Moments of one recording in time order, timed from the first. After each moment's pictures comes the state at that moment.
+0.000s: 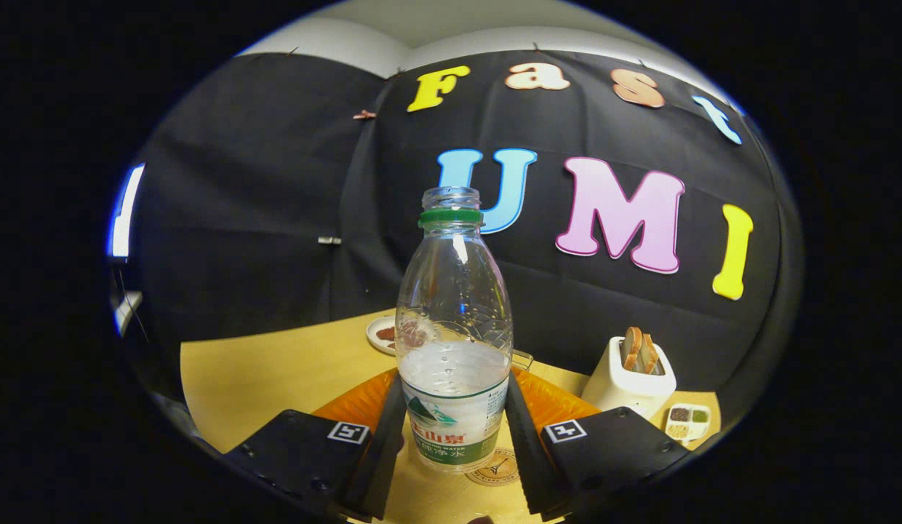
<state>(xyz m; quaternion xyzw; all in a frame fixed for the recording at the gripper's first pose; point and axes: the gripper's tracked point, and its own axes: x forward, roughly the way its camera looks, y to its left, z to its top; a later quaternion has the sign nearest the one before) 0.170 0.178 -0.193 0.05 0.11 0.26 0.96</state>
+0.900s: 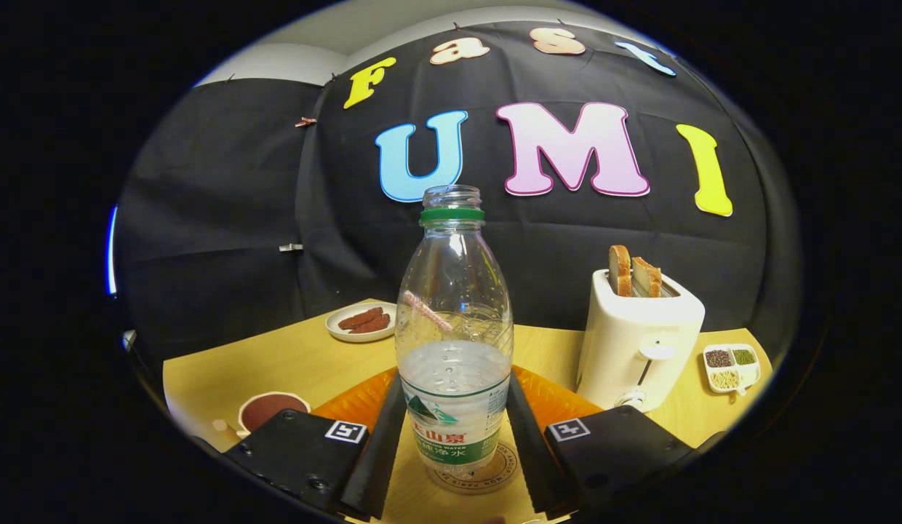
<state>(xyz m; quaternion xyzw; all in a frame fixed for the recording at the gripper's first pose) 0.217 0.146 -0.313 0.09 0.15 0.22 0.96</state>
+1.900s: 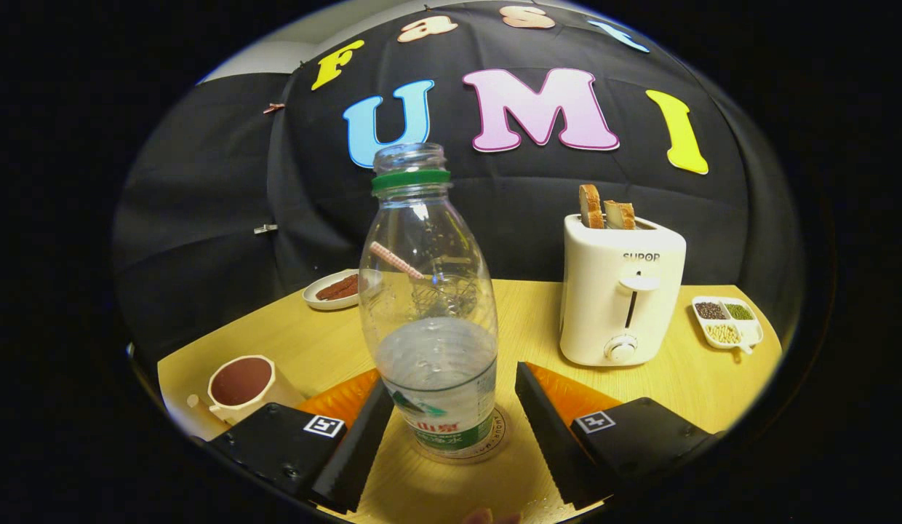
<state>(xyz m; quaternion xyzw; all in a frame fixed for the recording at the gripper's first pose) 0.196 0.128 -0.359 0.11 0.23 0.19 0.95</state>
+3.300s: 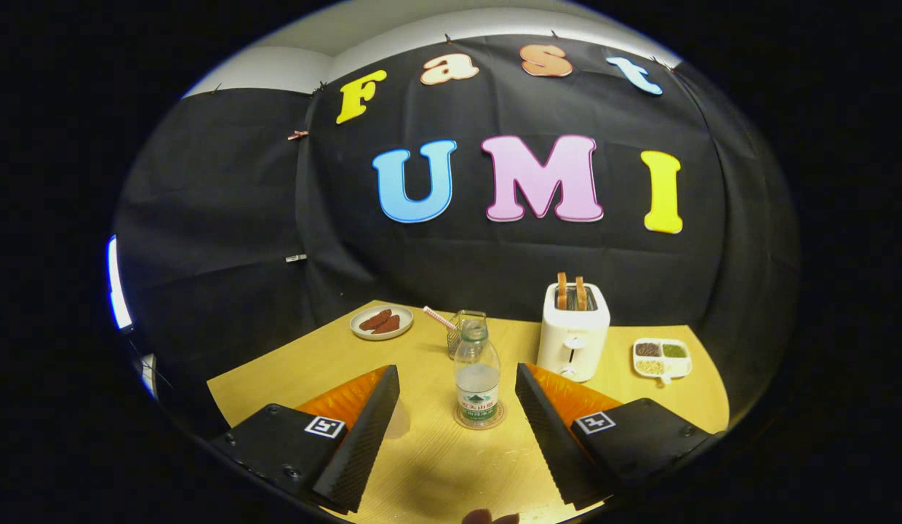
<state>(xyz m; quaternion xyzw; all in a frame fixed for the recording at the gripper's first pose) 0.078 0.082 -0.144 0.08 0.18 0.18 0.96</state>
